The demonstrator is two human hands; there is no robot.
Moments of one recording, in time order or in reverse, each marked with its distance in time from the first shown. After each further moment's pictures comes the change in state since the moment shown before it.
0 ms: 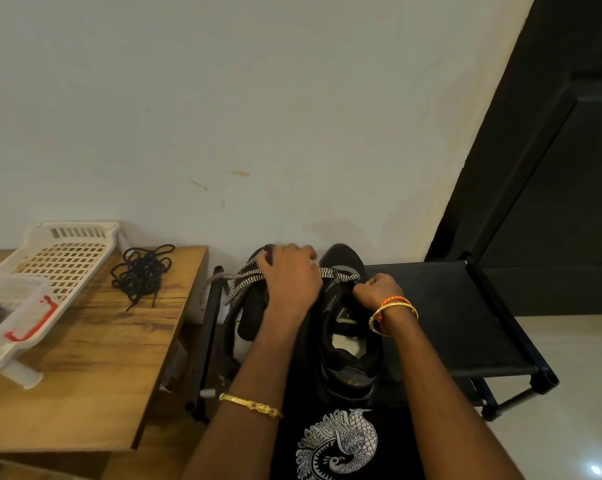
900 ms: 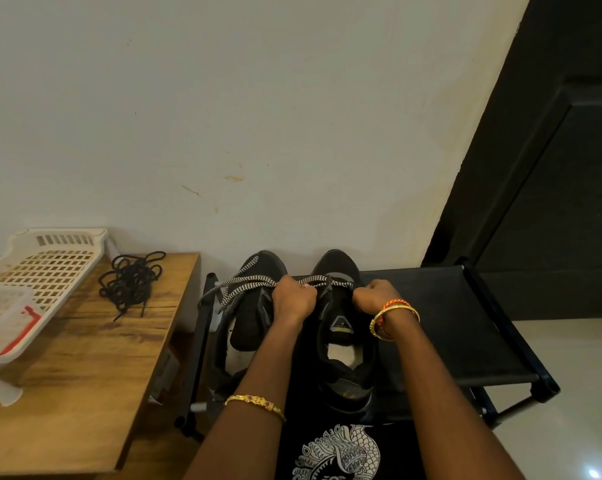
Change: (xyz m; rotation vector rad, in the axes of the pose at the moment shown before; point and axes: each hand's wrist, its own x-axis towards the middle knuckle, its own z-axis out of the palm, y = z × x) left_hand 0.014 -0.008 0.053 -0.703 -0.205 -0.578; right_hand 0.003 -0.004 -0.006 -0.001 -0.075 0.069
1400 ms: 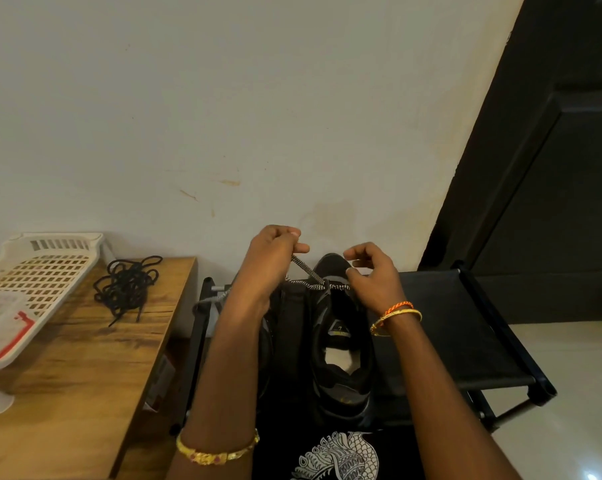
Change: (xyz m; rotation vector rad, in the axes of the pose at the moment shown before) left_hand -0.056 0.065 -0.081 -0.318 -0.152 0.323; right_hand -0.019 -0.017 -0.004 0.275 0.219 -0.584
